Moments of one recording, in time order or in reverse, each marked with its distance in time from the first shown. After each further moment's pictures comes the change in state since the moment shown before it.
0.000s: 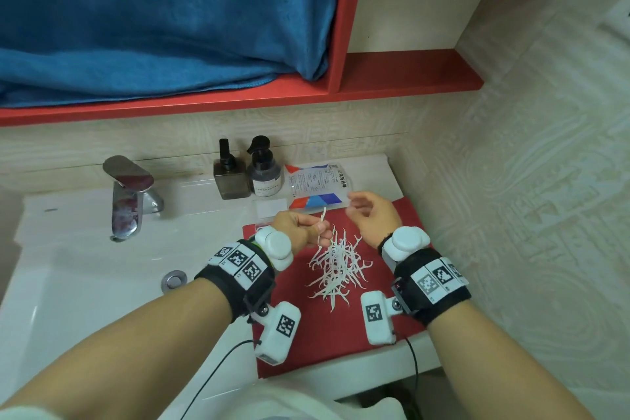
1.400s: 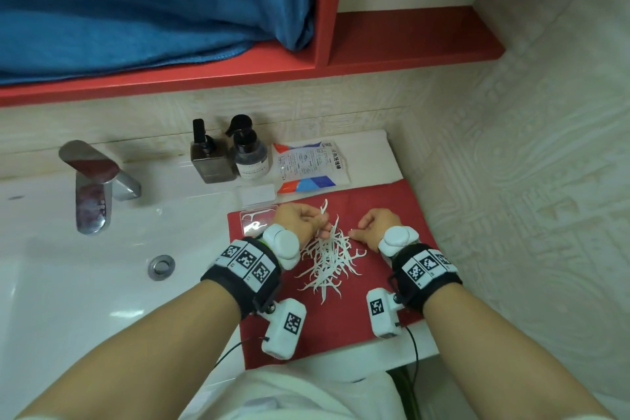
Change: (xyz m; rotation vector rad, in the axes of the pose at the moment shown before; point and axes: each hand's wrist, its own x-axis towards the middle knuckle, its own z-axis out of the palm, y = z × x) left_hand -0.011 0.010 -0.006 0.092 0.156 0.039; right_hand 0.009 0.019 0.016 -0.370 -0.113 0.246
